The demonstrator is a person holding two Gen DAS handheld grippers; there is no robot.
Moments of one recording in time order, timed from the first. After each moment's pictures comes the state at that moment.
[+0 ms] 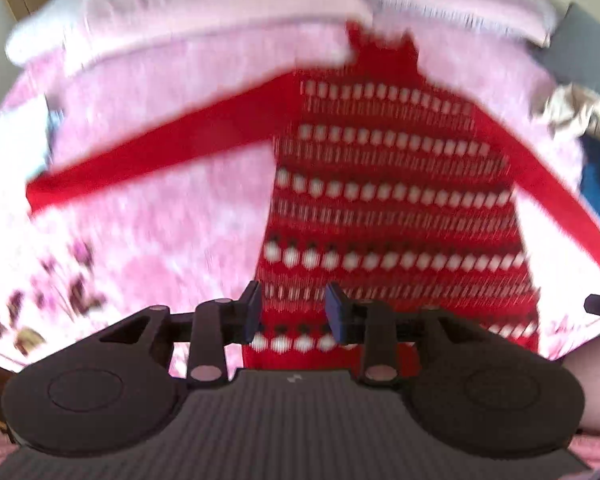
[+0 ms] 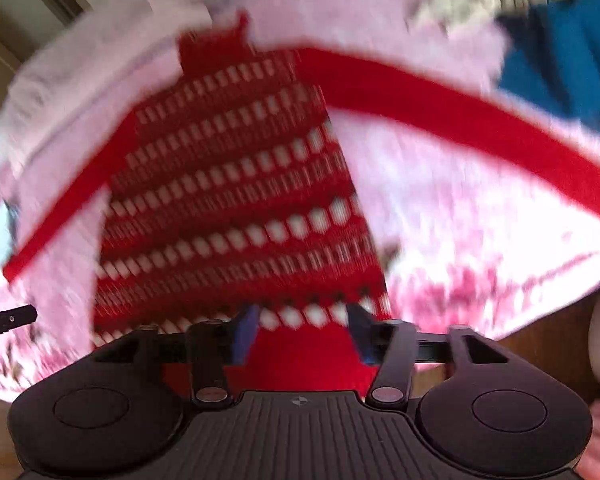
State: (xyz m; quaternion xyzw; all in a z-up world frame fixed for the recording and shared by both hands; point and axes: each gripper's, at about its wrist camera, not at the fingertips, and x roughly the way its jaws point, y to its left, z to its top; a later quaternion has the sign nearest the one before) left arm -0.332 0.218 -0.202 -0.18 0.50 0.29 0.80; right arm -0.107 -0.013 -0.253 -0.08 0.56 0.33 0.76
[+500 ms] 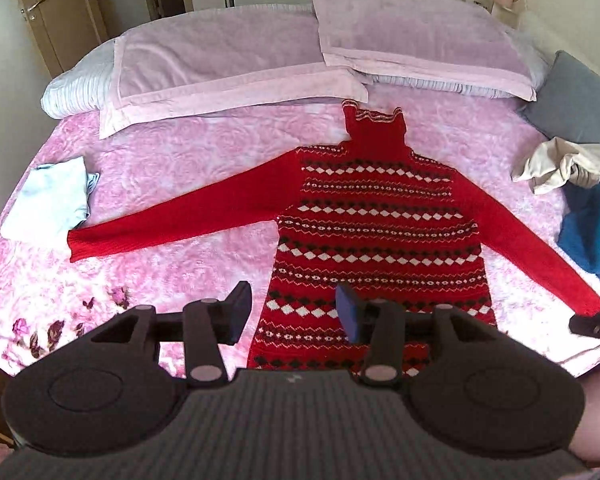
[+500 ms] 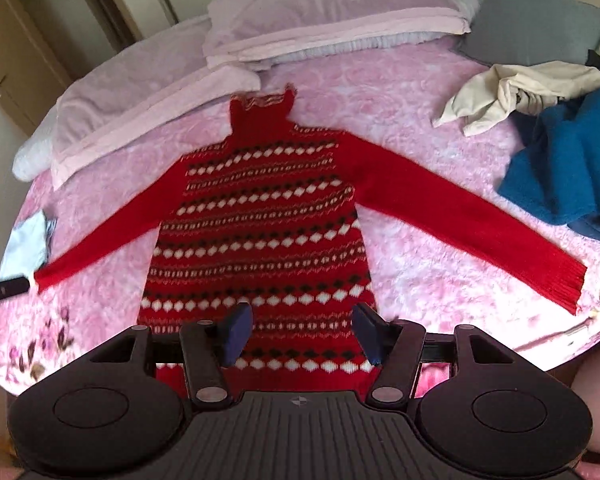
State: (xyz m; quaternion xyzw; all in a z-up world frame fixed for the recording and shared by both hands) left arm -0.336 0.176 -0.117 -0.15 0.44 0.33 0.82; right arm -0.131 -0.016 -0.165 -0.11 0.51 0.38 0.77
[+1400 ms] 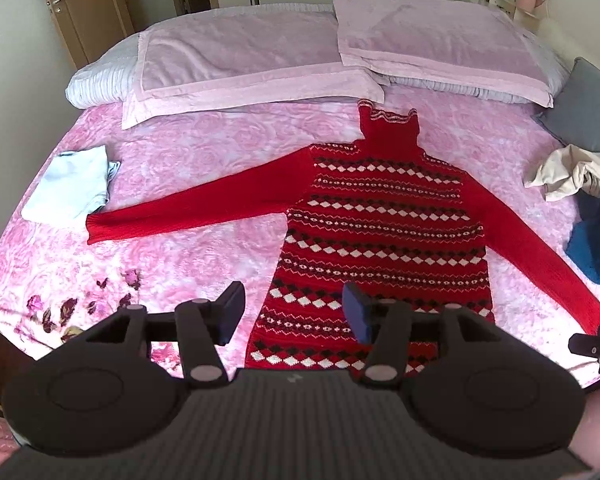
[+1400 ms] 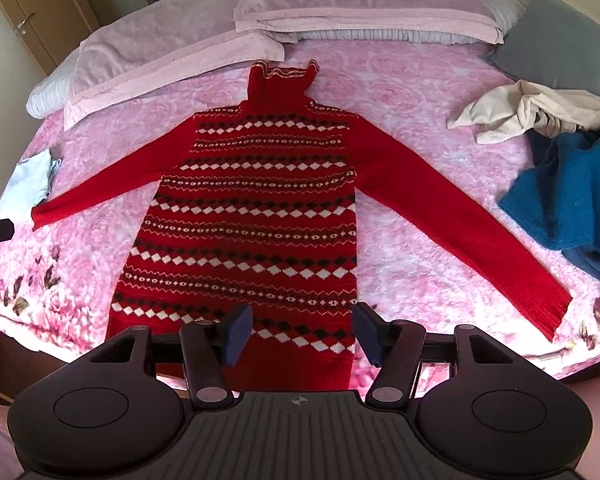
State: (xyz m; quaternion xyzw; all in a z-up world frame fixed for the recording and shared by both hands) left arm -0.330 0.148 -0.110 -0.16 0.44 0.36 0.81; right arm -0.130 -0.030 -0.163 -0.18 0.50 0.40 0.74
